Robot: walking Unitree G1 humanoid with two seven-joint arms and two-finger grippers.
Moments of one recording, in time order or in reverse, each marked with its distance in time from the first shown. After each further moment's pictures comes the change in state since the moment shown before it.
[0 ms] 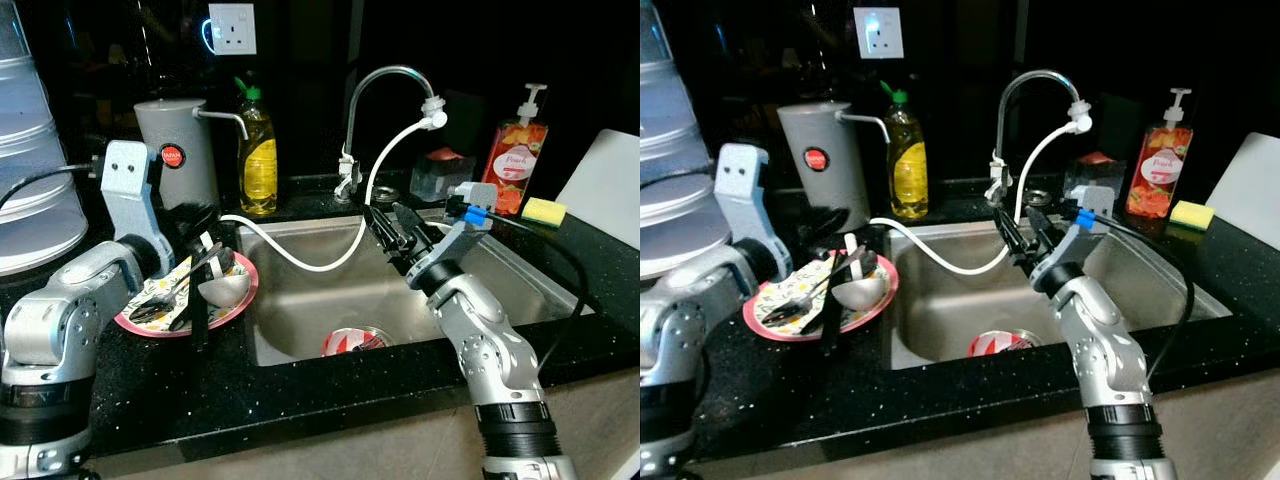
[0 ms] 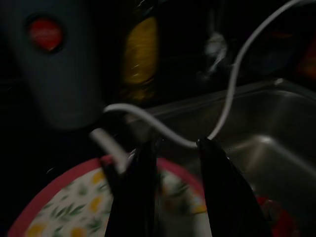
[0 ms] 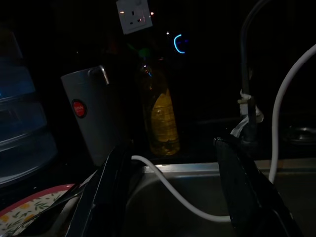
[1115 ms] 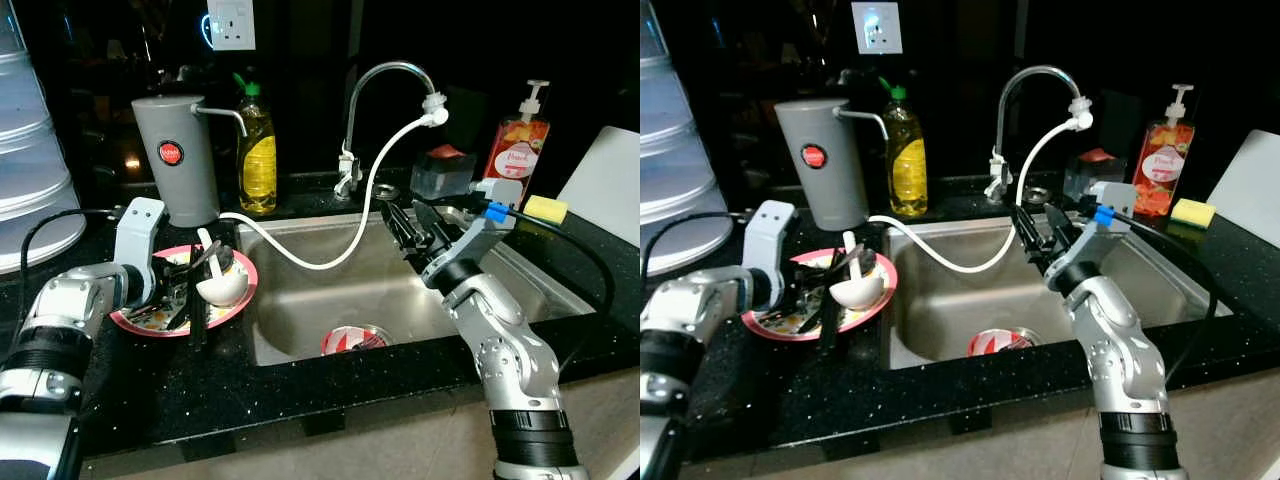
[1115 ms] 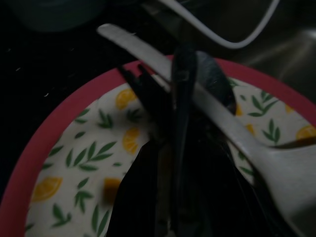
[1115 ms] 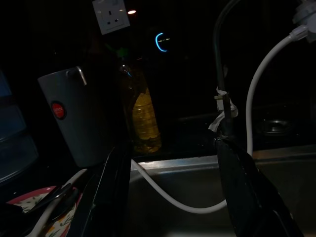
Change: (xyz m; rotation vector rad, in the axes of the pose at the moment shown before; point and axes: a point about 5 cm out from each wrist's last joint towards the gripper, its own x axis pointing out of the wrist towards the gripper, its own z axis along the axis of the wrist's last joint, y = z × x) left arm 0.037 0.057 -0.059 0.066 0.406 -0.047; right arm -0.009 -0.008 0.007 -0.005 0.004 -0.068
